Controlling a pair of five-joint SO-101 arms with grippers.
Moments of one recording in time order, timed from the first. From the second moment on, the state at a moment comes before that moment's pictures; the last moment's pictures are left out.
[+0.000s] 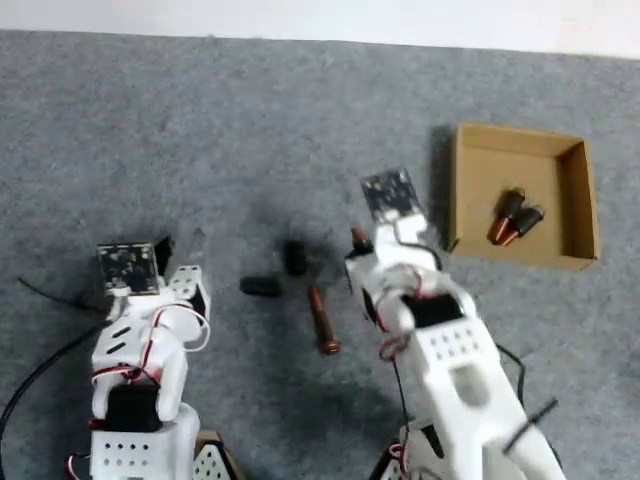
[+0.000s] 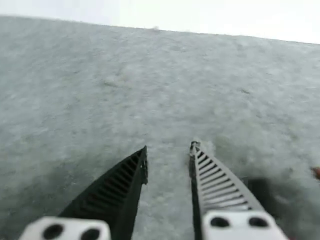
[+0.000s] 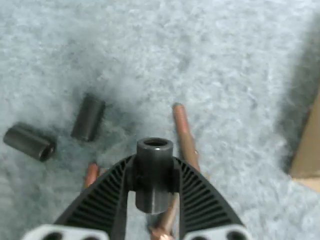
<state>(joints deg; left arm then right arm) -4.9 -103.8 92.2 41.3 10.2 -22.3 -46.9 65.0 34.3 5.9</state>
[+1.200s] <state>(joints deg) 29.3 -36.9 59.9 43.5 35.2 -10.9 -98.8 95.0 39.0 5.9</state>
